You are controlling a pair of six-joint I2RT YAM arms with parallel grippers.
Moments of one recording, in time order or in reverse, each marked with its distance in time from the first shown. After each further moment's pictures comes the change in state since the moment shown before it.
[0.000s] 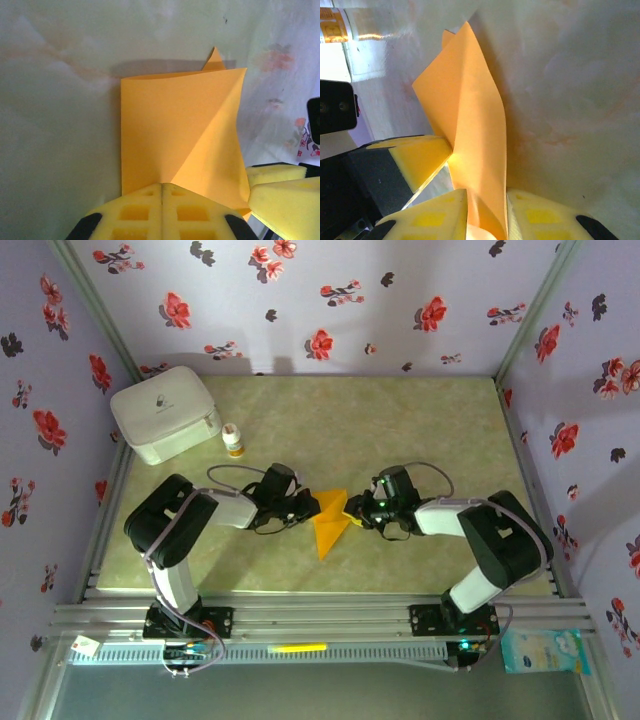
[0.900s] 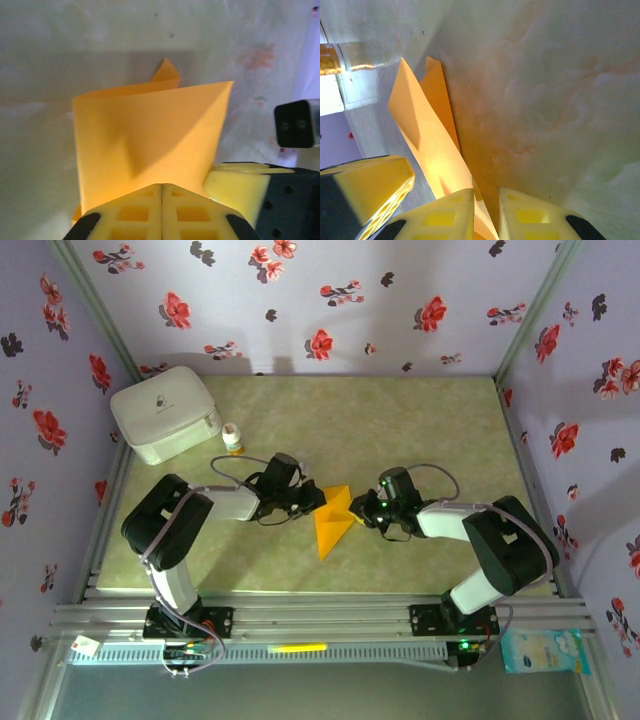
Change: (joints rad) left arm 0.000 -0.015 0.105 -0.123 0.025 -0.002; right arm 0.013 -0.051 -0.023 -0.029 0.123 0.065
